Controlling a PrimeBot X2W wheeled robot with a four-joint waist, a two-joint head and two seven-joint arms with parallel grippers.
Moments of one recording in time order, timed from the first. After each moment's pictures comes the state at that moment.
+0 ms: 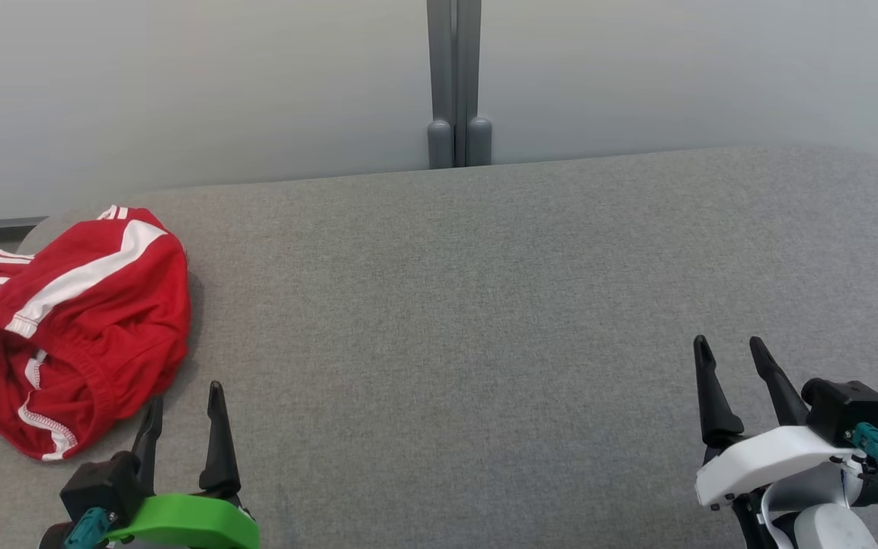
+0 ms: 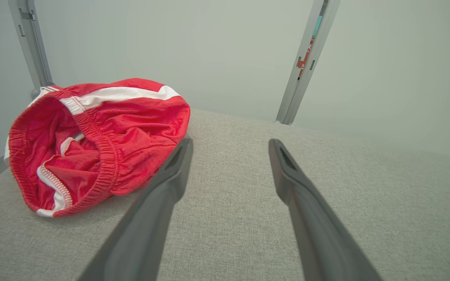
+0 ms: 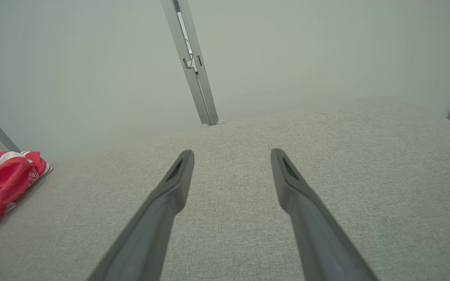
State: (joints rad) left arm 0.03 0.14 -0.13 0.15 -0.41 0.07 -0.20; right arm -0.01 -0.05 -0.03 0.14 0.25 0.13 -0.11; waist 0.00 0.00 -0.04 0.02
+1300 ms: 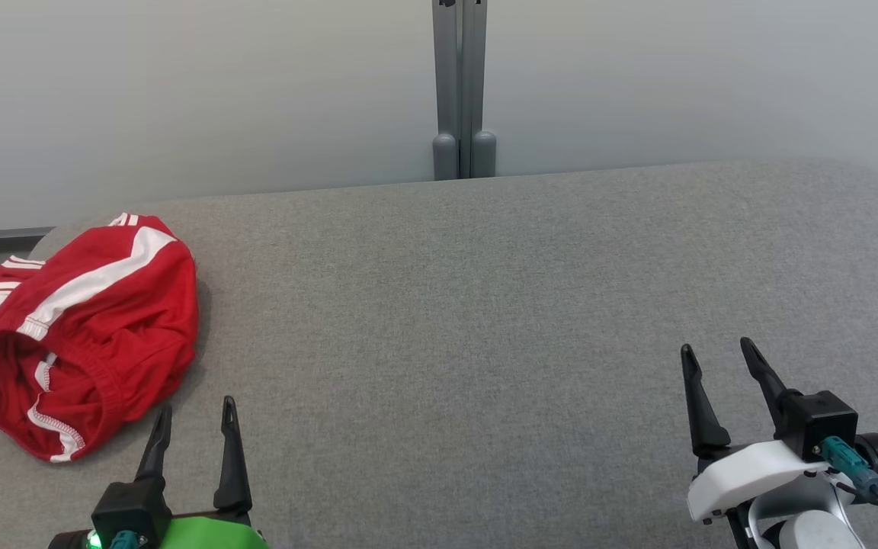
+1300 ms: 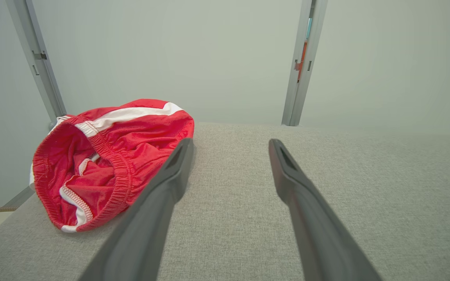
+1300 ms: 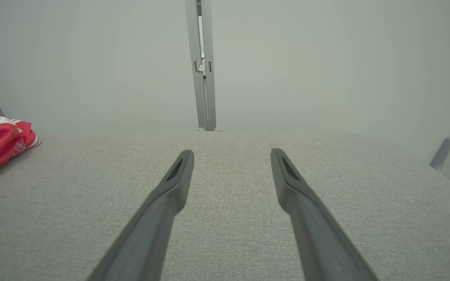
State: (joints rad) left arm 0.07 0.12 -0.13 0.16 -0.26 0.08 -0.26; right arm -0.01 -0.05 -0.01 0.16 0.06 0.13 -0.18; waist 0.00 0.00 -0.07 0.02
